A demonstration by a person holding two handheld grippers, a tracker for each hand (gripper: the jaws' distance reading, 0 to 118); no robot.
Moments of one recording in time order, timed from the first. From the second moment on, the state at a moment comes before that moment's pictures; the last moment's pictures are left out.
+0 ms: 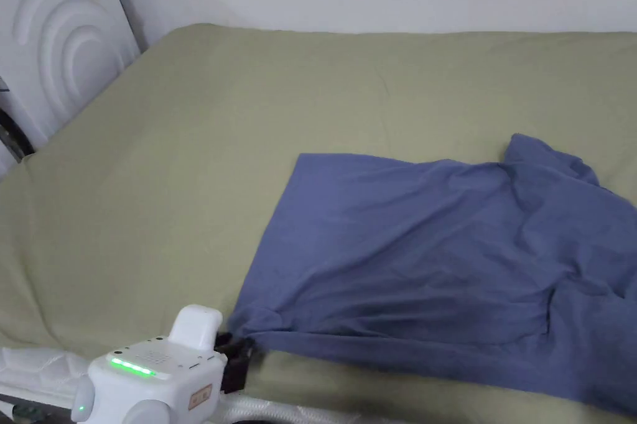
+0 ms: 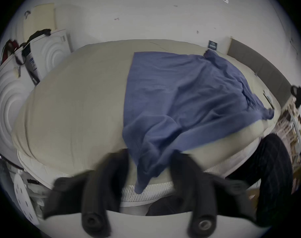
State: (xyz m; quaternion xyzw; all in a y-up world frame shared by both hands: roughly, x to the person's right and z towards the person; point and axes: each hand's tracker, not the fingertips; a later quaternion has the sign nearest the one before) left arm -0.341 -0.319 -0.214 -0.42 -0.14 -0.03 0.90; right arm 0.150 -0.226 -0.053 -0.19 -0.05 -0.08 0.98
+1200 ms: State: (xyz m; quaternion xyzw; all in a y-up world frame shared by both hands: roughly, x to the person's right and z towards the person) left arm -0.331 -0.236 -0.222 -0.36 -0.14 -0.01 0.92; right arm 0.245 -0.224 -0.110 -0.33 -0.06 -0.08 0.94
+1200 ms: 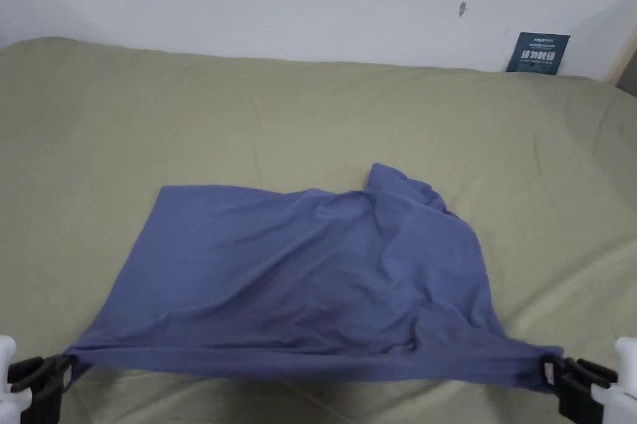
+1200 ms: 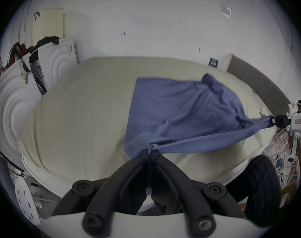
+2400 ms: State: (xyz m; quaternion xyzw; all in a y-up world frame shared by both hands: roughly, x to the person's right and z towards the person) left arm -0.232 -0.164 -0.160 -0.11 -0.14 -0.02 0.98; right arm 0.154 -0.181 -0.089 -0.05 -0.04 -0.08 0.99
